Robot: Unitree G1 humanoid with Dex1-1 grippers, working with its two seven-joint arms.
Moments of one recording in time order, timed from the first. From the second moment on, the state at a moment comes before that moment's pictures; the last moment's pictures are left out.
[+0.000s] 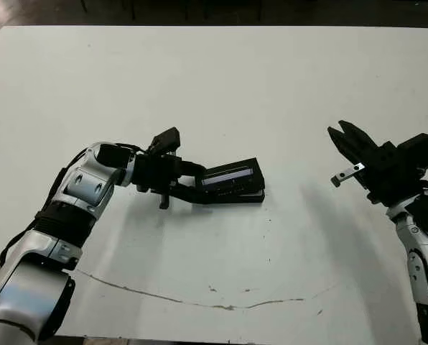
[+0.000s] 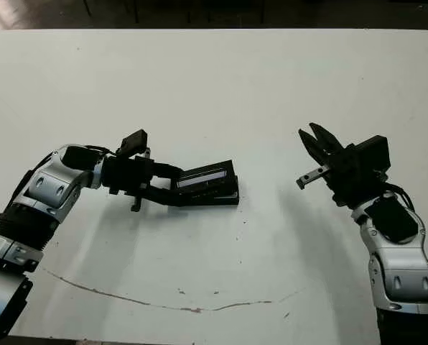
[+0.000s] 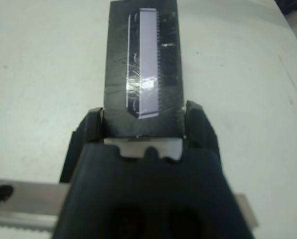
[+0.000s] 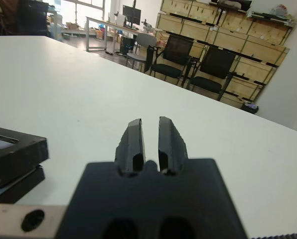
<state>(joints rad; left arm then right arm) -0.66 0.44 -0.32 0.45 -0.16 0.20 -1.27 -0.11 -0.49 -0.15 -0.21 0.22 0.11 0.46</state>
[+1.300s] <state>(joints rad) -0.75 0.41 -0.38 0.53 -0.07 0.14 -1.30 -0.11 -0.51 -0.17 -0.21 0.26 0.10 0.51</state>
